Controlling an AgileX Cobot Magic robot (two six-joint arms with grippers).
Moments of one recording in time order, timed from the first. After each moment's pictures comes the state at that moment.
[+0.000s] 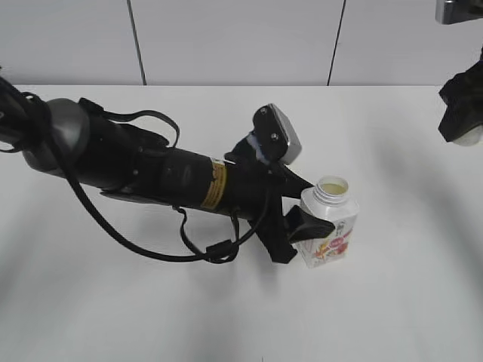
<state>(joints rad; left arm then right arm) -0.66 2.09 -1.09 1.29 -0.65 -0.74 0.14 1.59 -1.27 0.08 1.05 -0.30</state>
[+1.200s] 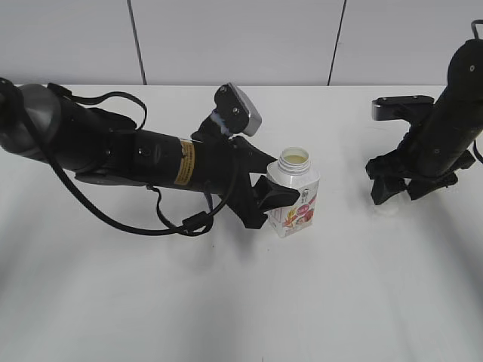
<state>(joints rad) -0.53 2.09 -1.09 1.27 -0.65 -0.74 0.14 1.99 -1.18 0.17 0.67 -0.22</state>
